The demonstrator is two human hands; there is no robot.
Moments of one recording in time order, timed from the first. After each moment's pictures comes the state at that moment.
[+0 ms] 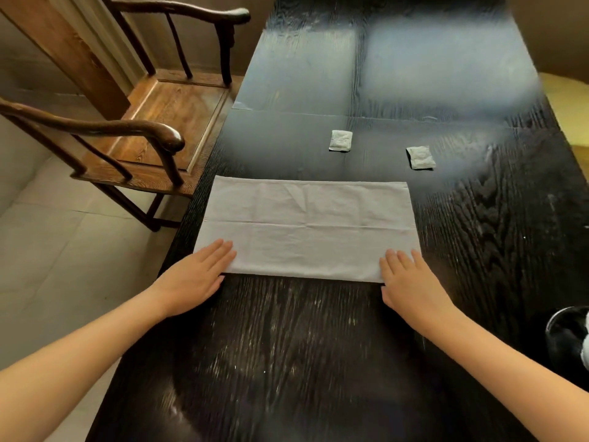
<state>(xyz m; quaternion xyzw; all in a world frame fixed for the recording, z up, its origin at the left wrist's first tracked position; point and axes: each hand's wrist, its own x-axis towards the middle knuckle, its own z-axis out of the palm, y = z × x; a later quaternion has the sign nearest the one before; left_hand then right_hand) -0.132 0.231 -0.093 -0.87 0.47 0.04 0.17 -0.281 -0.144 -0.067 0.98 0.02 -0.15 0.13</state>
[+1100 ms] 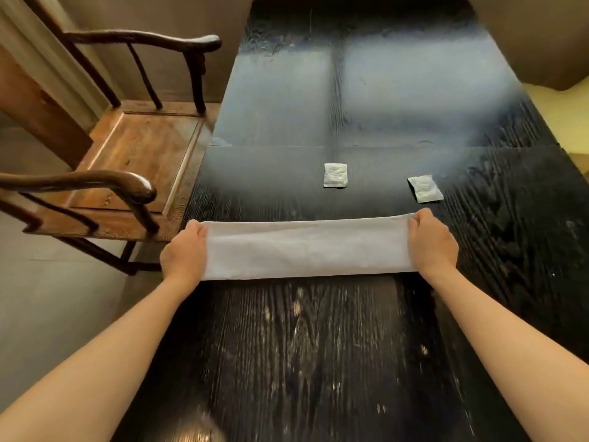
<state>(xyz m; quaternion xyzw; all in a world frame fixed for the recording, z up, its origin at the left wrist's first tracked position) 0.012 0.152 -0.088 -0.98 0.02 0.00 -0.18 -0.129 -0.211 -0.083 0.91 -0.37 0.10 -0.17</state>
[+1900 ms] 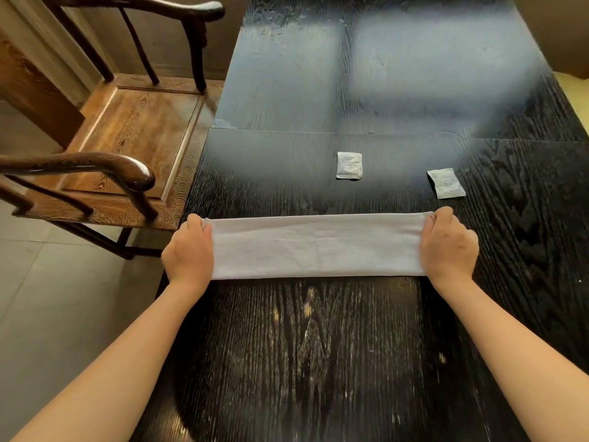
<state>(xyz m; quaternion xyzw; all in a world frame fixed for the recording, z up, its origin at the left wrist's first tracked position) 0.008 0.152 -0.106 -0.99 0.04 -0.07 -0.14 -0.128 -0.205 -0.103 0.93 -0.32 0.19 -0.01</state>
